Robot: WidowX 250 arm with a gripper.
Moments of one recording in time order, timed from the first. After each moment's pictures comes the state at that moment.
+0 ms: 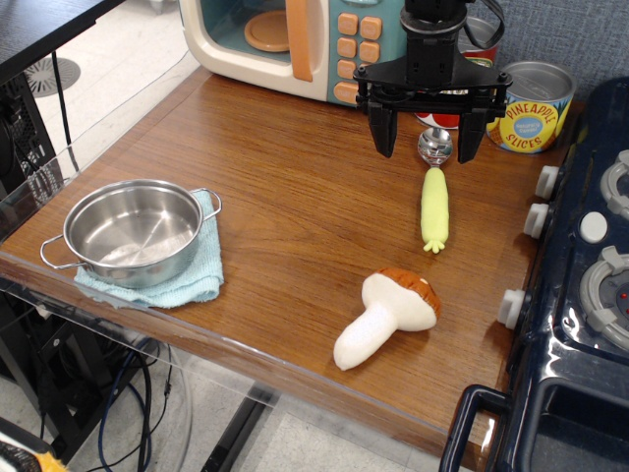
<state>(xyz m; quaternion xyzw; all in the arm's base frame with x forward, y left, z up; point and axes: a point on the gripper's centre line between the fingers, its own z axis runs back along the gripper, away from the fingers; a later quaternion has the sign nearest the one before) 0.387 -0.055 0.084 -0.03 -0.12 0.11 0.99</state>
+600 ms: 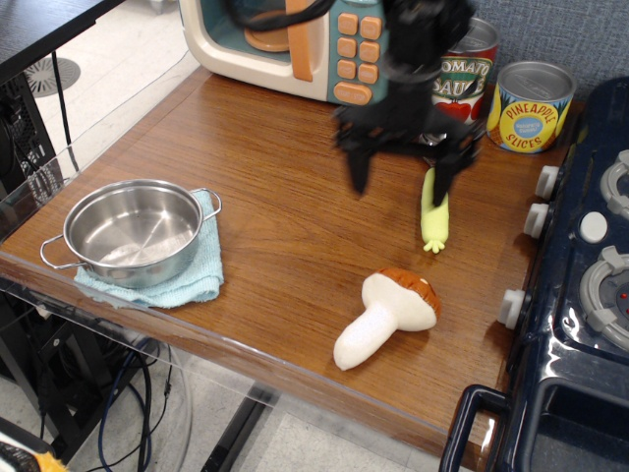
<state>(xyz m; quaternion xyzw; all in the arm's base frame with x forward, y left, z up) 0.349 -0.021 0.058 0.01 -0.07 0.11 0.99</state>
